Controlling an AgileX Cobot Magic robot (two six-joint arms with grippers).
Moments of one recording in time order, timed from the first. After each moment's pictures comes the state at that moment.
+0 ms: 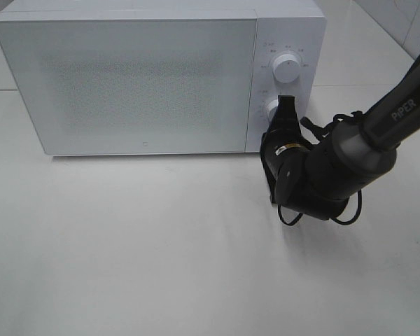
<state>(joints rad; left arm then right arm) 0.01 0.00 -0.52 -0.09 1.08 0.04 0.59 2.15 -0.89 0.82 -0.93 1.31</state>
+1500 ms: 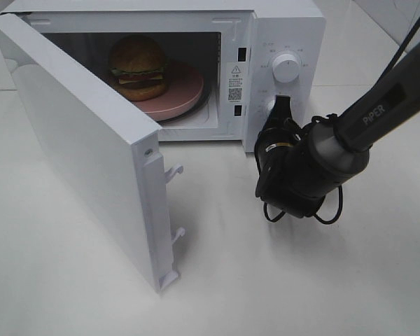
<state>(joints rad) 0.01 0.00 -0.52 -0.09 1.08 0.04 0.60 2.22 -0.99 0.96 -0.97 1.26</state>
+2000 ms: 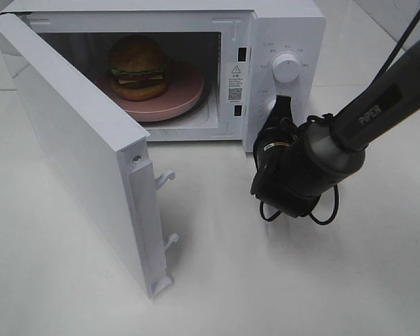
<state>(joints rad) 0.01 0.00 -0.52 -0.09 1.08 0.04 0.62 2.21 -1.00 1.01 -0.96 1.25</state>
